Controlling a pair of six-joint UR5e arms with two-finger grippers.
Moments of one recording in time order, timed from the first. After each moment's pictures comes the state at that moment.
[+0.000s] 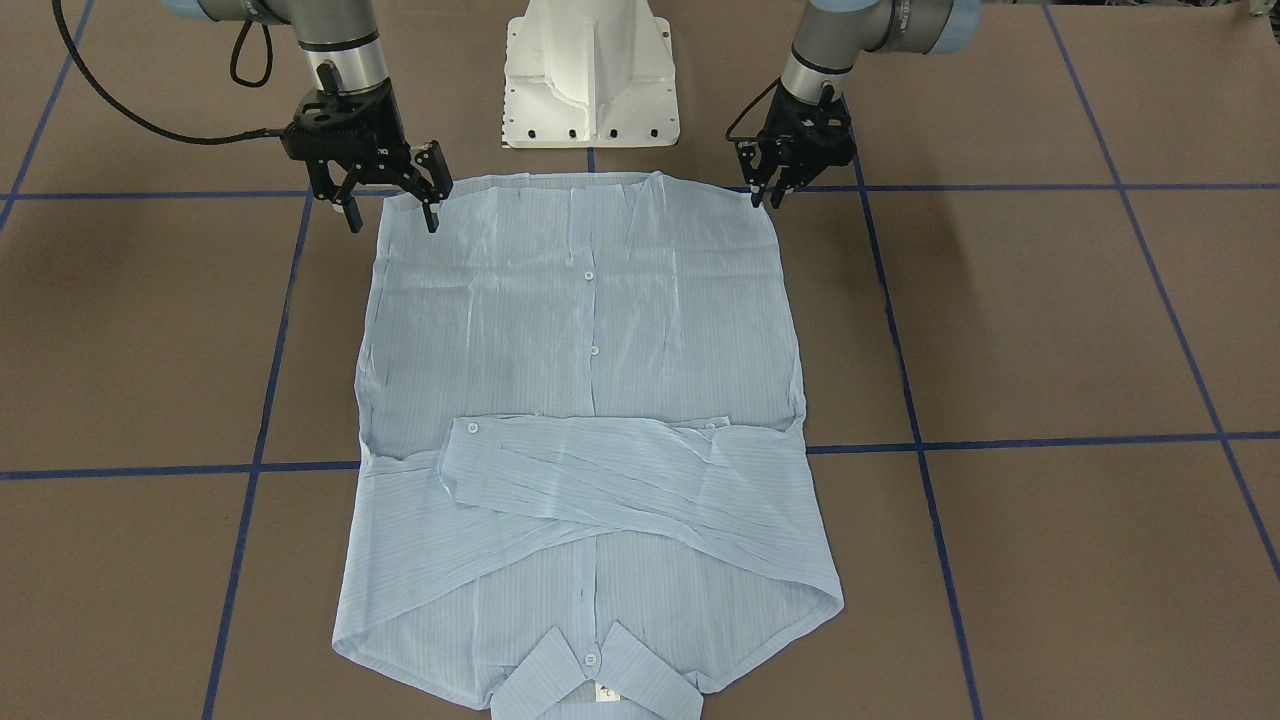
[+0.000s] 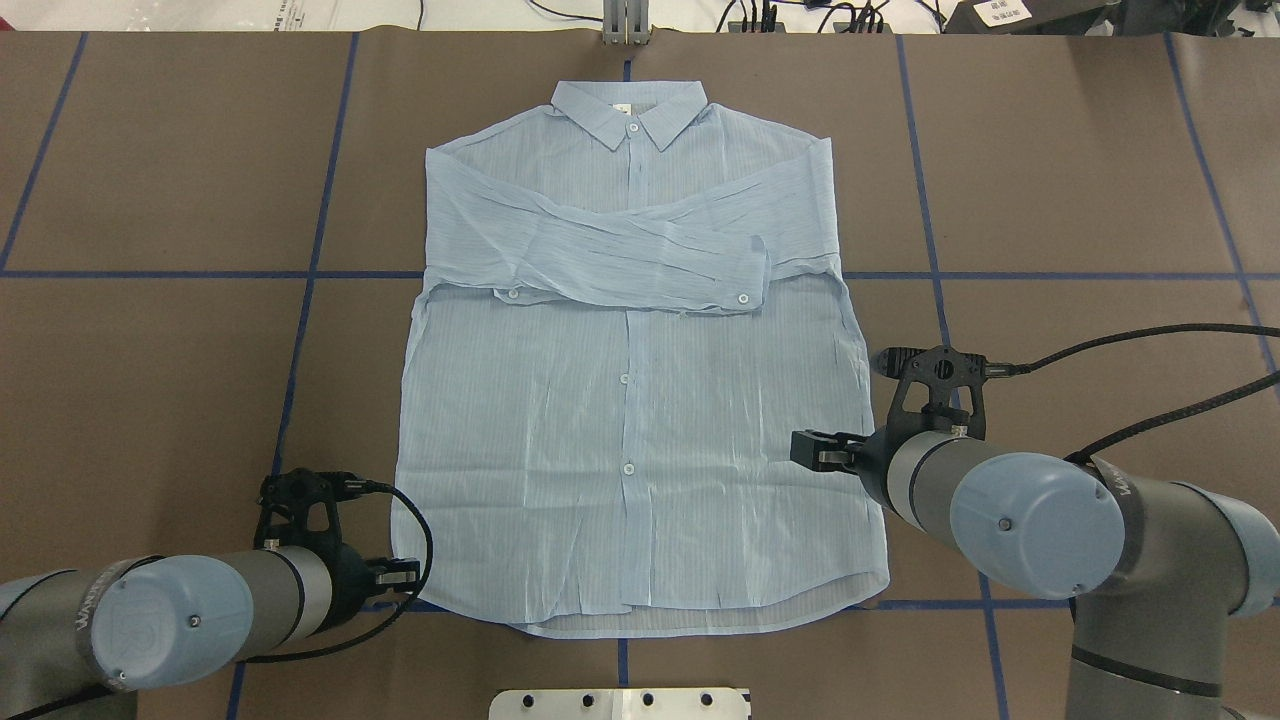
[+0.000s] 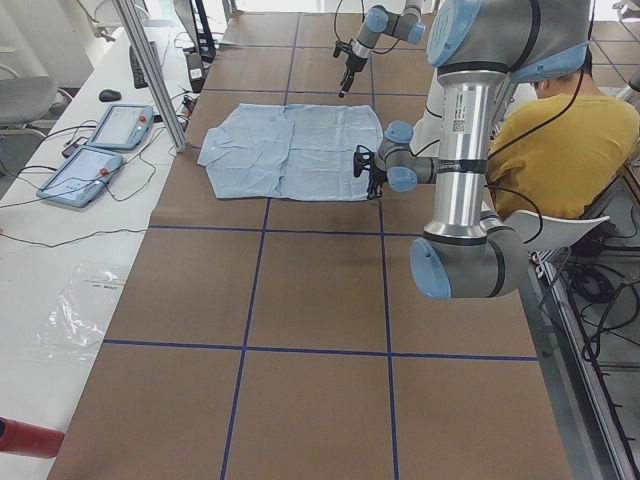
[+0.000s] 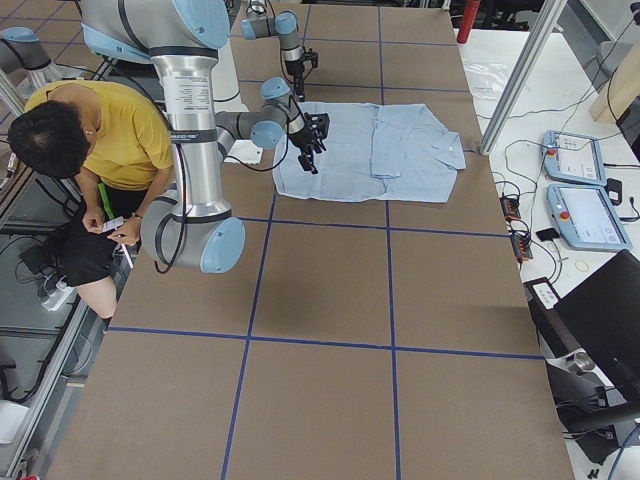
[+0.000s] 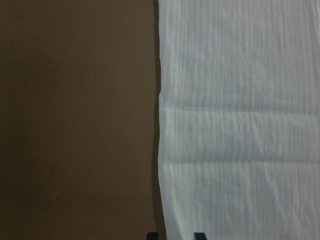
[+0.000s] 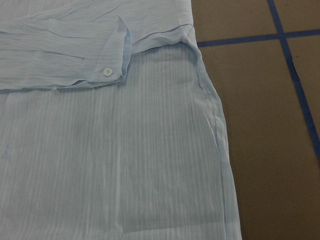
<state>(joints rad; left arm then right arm) -0.17 -1.64 -2.04 -1.98 -1.52 -1.49 0.31 -1.42 2.16 -1.44 1.40 1.44</state>
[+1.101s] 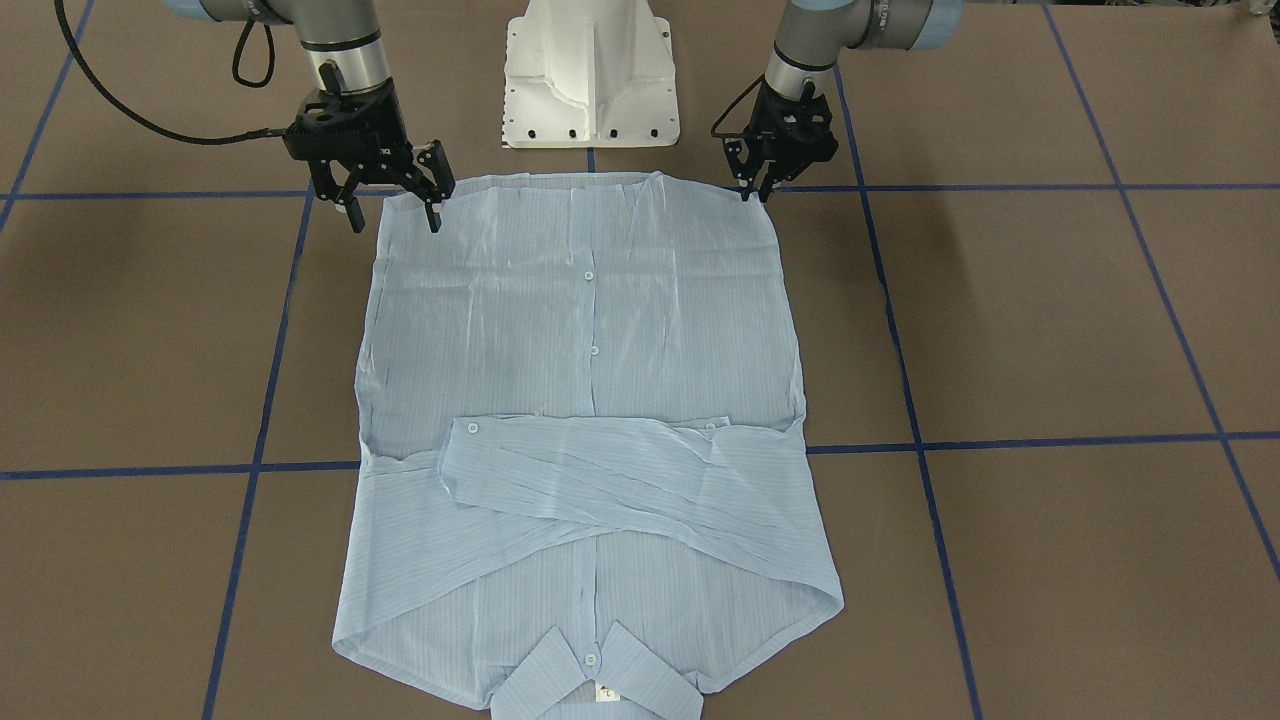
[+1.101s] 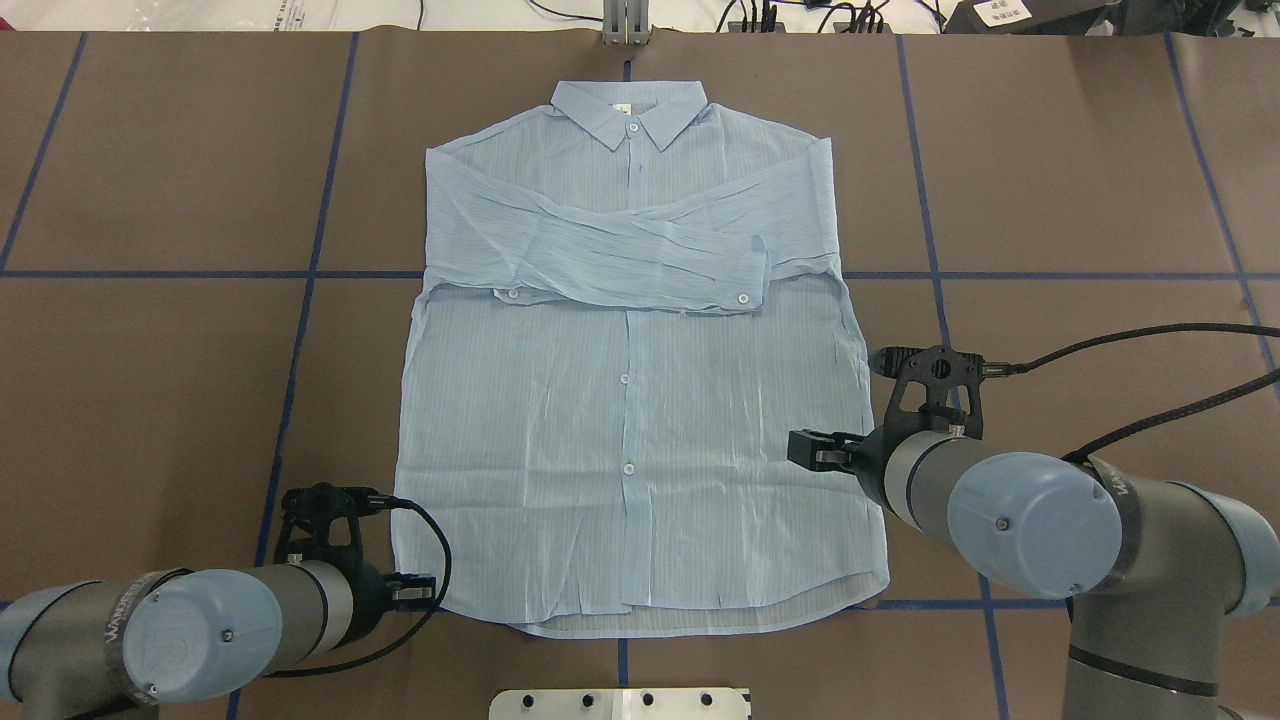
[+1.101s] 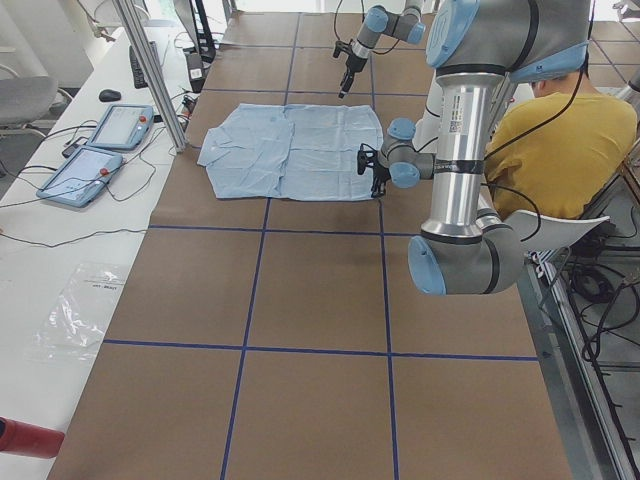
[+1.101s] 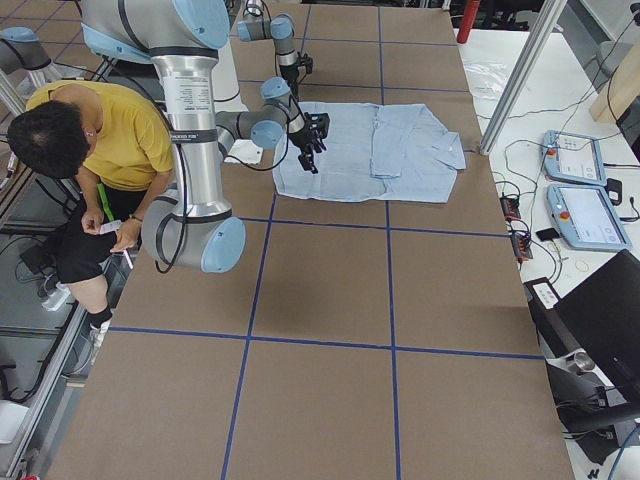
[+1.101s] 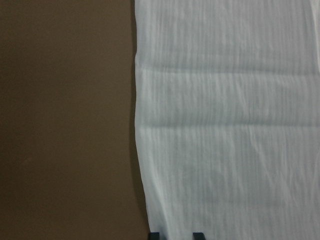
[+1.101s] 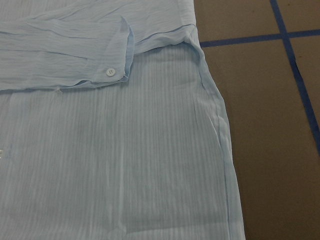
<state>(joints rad) -0.15 -1.67 -2.03 -1.93 -1.52 -1.49 0.31 -1.42 2.16 -1.44 1.40 1.44</state>
